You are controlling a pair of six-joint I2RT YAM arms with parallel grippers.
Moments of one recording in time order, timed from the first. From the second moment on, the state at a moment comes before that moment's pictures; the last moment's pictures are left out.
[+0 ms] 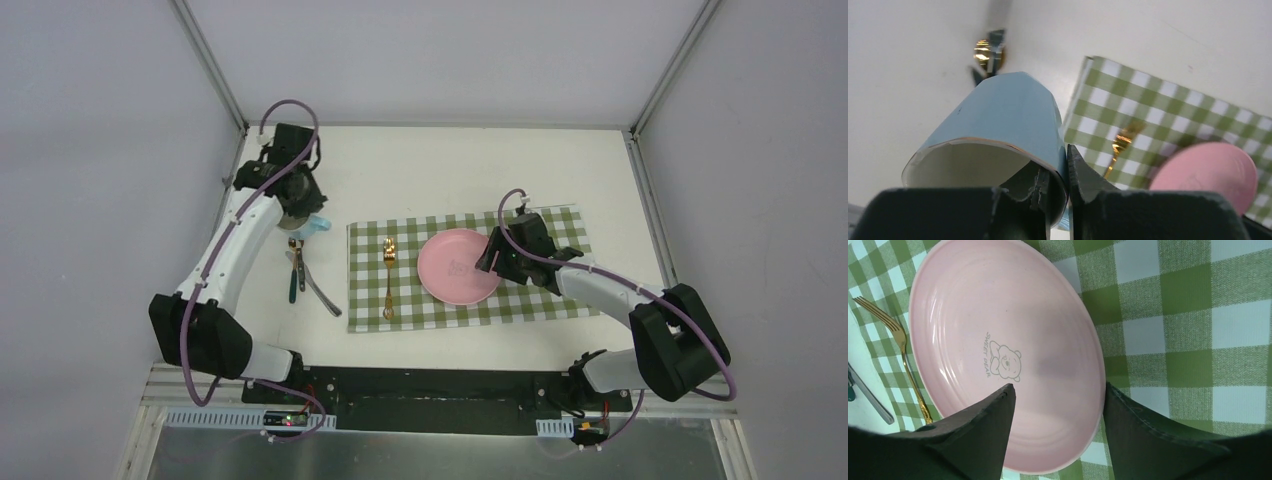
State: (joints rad) left arm -0.15 1.38 1.34 -0.86 -0.23 -0.58; right arm 0.53 1.37 0.65 -0.16 -0.01 0.75
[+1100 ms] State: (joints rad) left arm -0.96 2.13 2.10 -0.84 -0.14 -0.61; right arm 0.40 1.14 0.79 -0.43 0.20 0.68
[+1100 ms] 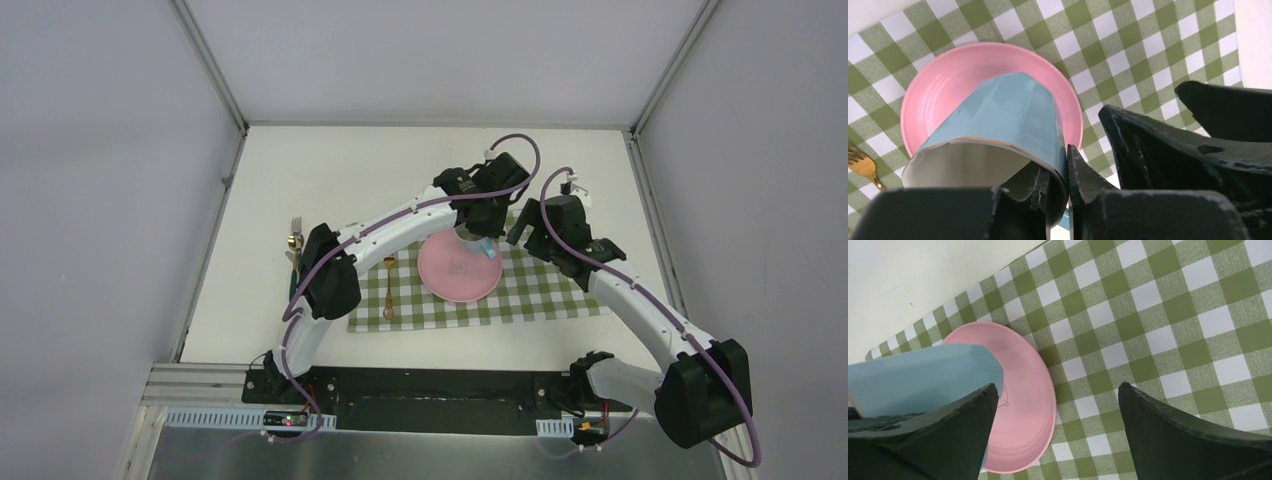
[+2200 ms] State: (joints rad) left arm -0.99 2.11 1.89 -0.86 -0.20 -0.66; right arm 0.38 1.13 0.75 -0.41 0.14 0.68
